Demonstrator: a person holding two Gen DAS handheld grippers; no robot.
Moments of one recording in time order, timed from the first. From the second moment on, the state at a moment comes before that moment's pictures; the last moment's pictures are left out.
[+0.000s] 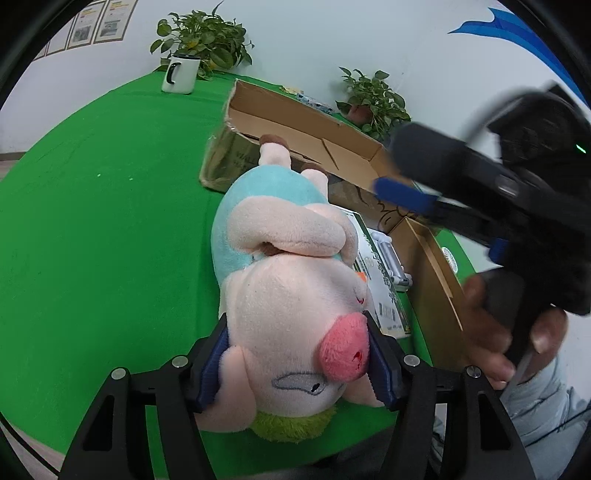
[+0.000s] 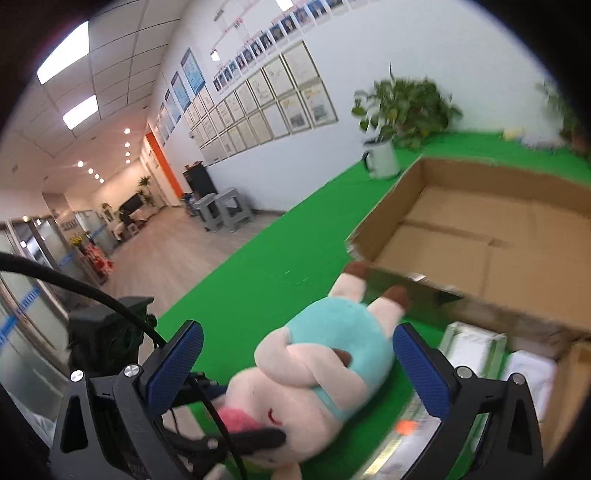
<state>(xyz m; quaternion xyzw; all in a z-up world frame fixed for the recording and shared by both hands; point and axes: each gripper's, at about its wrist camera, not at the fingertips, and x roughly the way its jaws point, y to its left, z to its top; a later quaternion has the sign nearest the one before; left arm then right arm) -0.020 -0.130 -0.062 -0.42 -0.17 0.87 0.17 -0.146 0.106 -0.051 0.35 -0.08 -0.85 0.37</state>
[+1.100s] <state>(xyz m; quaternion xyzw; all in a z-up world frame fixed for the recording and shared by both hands) 0.013 -0.122 -0.053 -0.39 -0.15 0.89 0.16 -0.168 0.068 -0.111 0.53 -0.15 -0.78 0.28</state>
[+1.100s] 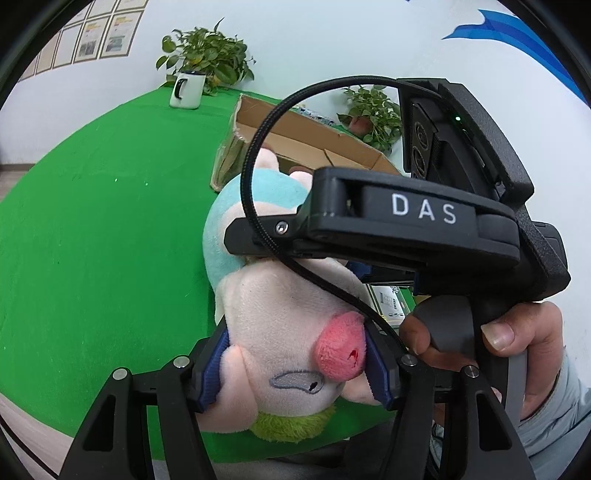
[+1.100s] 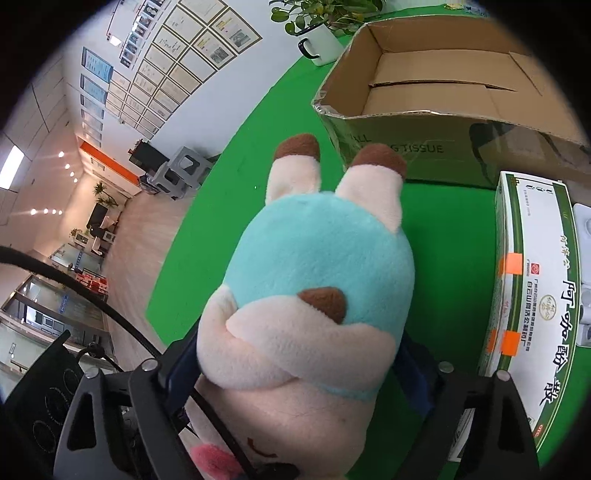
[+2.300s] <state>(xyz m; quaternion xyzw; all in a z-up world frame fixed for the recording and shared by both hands) -0.262 -0.059 0.167 -0.29 -0.12 0.92 0.24 -0.315 0.124 0.082 0.36 -0.02 -0.91 0.22</state>
